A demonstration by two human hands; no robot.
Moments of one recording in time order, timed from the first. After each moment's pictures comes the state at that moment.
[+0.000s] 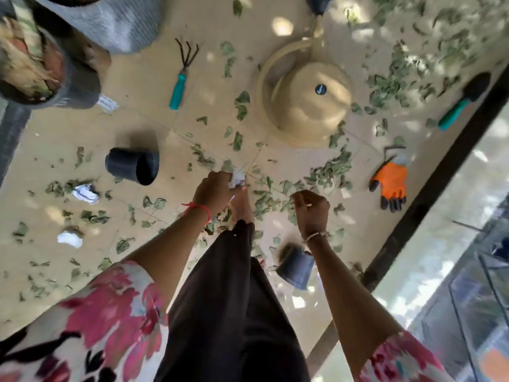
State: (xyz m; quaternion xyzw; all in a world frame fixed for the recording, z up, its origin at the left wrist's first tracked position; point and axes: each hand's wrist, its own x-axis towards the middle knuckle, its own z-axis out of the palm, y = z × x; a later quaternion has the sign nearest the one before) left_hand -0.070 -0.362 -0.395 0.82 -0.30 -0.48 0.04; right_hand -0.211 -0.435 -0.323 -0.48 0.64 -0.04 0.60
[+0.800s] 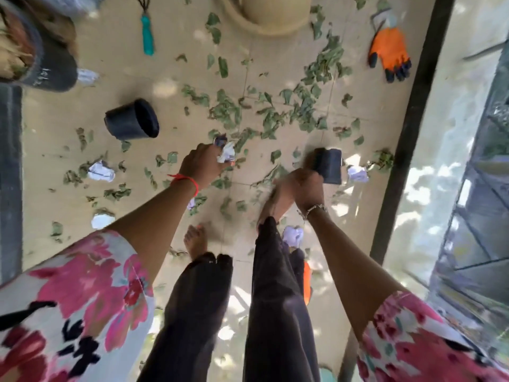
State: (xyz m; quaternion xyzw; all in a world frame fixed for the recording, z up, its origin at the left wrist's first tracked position) left_hand -0.088 -0.167 -0.385 0.75 -0.50 -0.43 -0.05; right_hand -0.307 -0.169 -0.398 -0.52 0.72 -0.04 0.45
